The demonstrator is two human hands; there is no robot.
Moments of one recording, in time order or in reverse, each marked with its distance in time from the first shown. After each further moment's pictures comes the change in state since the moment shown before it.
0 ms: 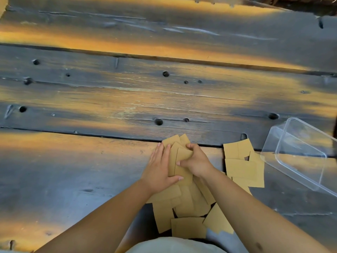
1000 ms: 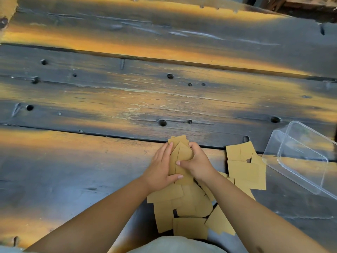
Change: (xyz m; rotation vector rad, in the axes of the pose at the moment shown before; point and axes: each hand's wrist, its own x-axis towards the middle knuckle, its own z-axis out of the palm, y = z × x) left_hand -0.006 -0.003 -0.017 -0.234 0.005 0.080; right_hand -0.013 -0.004 0.005 0.102 -0.046 -0.196
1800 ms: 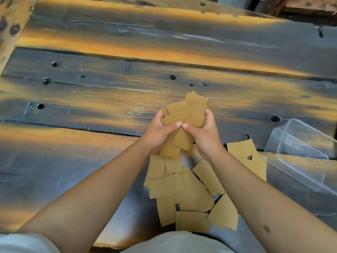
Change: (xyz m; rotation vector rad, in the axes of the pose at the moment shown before) left_hand 0.048 0.049 -0.090 -1.159 0.186 -0.151; right_hand 0.000 -0.074 -0.009 0.466 0.137 -0.276
